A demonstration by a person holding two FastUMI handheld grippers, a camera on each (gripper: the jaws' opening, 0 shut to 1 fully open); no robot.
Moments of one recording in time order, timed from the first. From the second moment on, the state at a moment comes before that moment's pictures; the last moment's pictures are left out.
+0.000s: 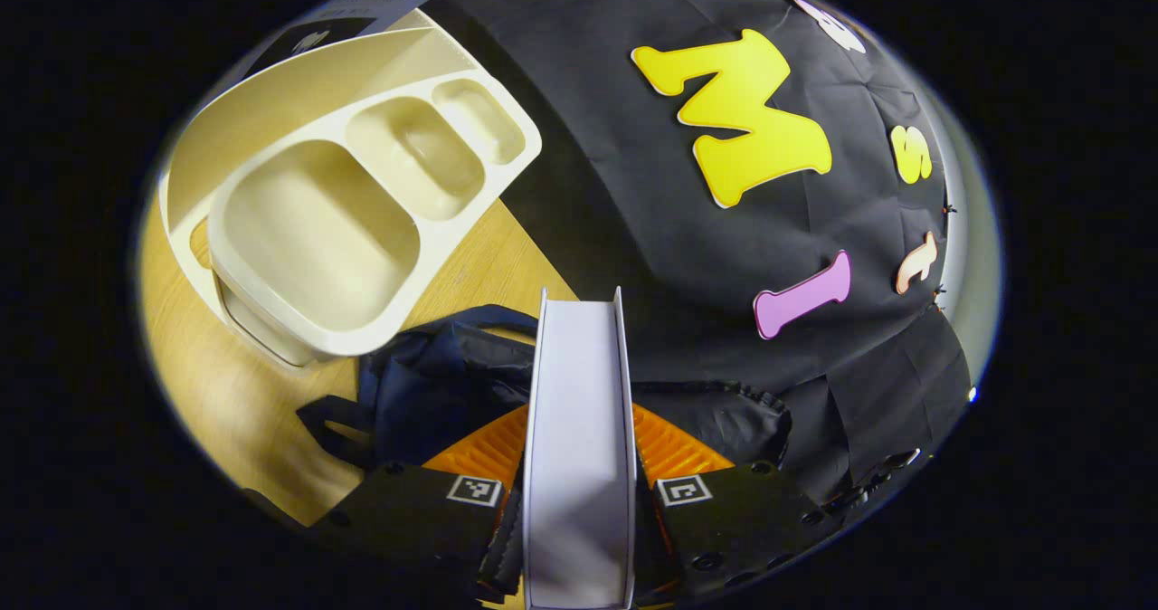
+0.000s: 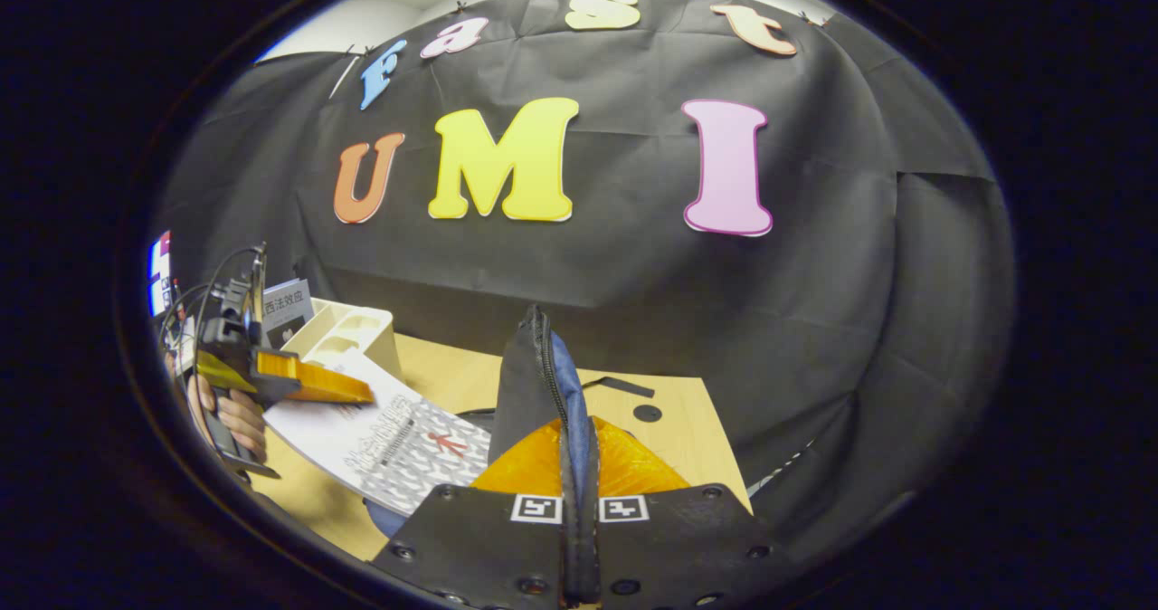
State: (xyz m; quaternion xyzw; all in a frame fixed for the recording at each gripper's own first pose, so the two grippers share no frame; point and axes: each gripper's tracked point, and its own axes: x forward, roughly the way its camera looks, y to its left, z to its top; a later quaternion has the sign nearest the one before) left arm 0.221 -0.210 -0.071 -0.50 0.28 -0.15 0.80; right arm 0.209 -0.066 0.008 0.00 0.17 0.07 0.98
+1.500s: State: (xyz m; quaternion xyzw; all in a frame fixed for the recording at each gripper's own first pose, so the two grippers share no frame) left arm 0.202 -0.264 -0.160 -0.24 0.29 -0.11 0.92; right arm 0.192 -0.025 0.005 0.04 0.16 0.06 0.98
